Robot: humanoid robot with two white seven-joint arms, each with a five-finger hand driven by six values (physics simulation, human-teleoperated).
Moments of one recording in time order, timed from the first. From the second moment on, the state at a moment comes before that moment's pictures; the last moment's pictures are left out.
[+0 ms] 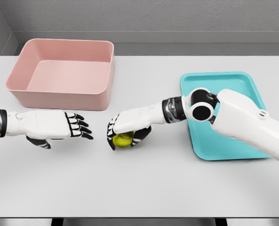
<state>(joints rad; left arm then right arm) -0.68 1.09 -0.90 -1.77 -0.35 -0.61 -0.50 -0.99 -0.43 1.26 -1.37 0.10 -0.51 0.55</state>
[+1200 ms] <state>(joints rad) -0.69 1.13 -0.88 -1.77 -0.34 -0.61 -0.49 -1.05 -0.57 1.19 -1.41 0.09 -0.60 0.54</state>
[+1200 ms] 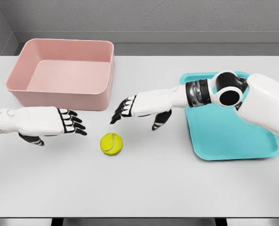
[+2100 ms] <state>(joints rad) -0.71 0.90 -0.89 -1.77 -0.38 -0.61 -0.49 -1.00 -0.91 1.05 -1.37 0.09 -0.61 0.30</state>
